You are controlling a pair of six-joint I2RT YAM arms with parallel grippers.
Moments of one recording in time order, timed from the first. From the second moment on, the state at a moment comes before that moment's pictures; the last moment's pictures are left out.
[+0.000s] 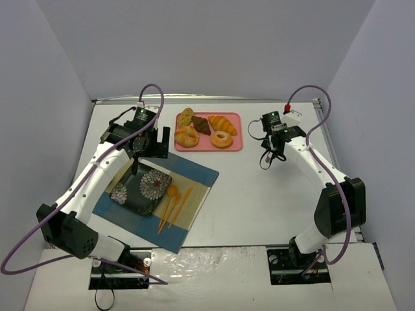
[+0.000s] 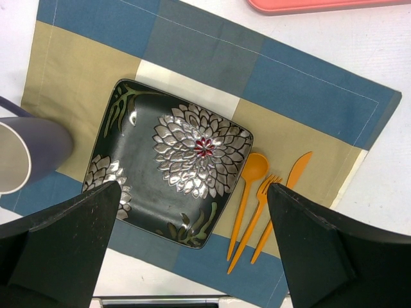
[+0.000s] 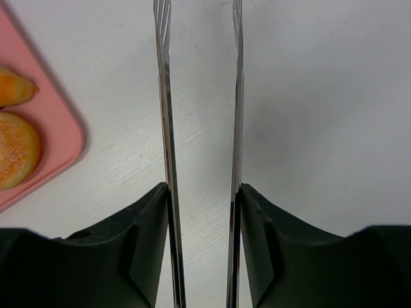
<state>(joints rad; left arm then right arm) -0.42 1.42 1.48 -1.03 -0.22 -0.26 0.30 1.56 1.25 -0.69 0.51 0.73</state>
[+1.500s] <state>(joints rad) -0.42 1.42 1.48 -1.03 -0.27 -0.28 0.39 1.73 1.57 -0.71 -0.08 0.46</state>
